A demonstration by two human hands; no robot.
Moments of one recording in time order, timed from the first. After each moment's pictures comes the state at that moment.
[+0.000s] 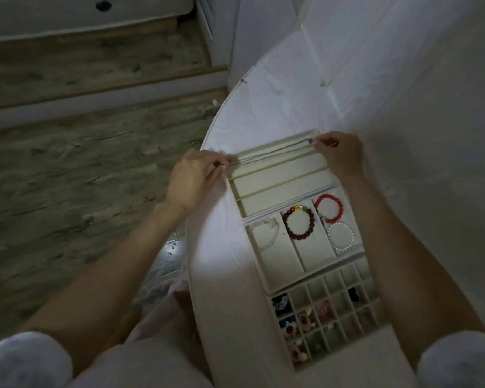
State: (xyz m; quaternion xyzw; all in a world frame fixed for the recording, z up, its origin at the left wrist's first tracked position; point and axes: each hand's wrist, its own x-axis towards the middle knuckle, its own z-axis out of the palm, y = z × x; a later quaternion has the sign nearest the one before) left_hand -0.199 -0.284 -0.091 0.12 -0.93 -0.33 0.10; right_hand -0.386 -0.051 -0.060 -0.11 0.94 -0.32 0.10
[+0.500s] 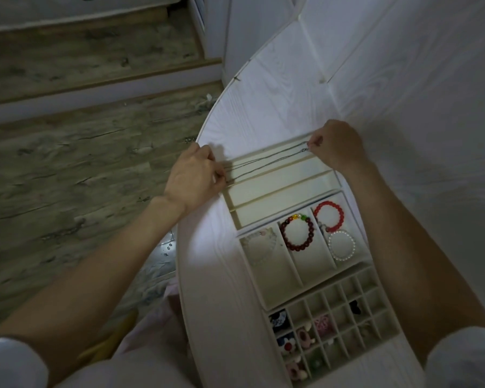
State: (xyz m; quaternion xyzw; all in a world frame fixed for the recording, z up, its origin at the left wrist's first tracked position) left_hand -0.237 -0.286 -0.091 0.06 -0.98 -0.20 -0.02; right_hand -0.424 -0.063 -0.067 -0.28 0.95 -0.04 0.13
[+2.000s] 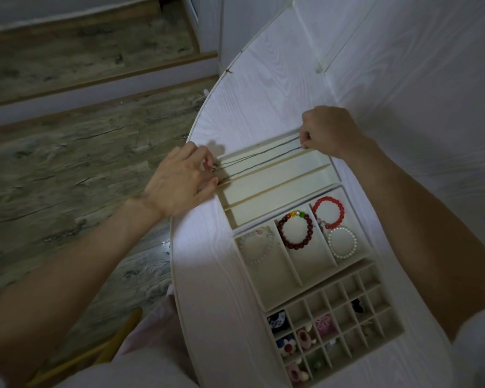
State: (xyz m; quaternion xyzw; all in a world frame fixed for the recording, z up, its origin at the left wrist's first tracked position) left_hand -0.226 -0.301 -0.104 -0.09 -0.99 -0.14 0.03; right_hand -0.442 -0.075 -0.062 -0.43 0.89 0.06 0.14
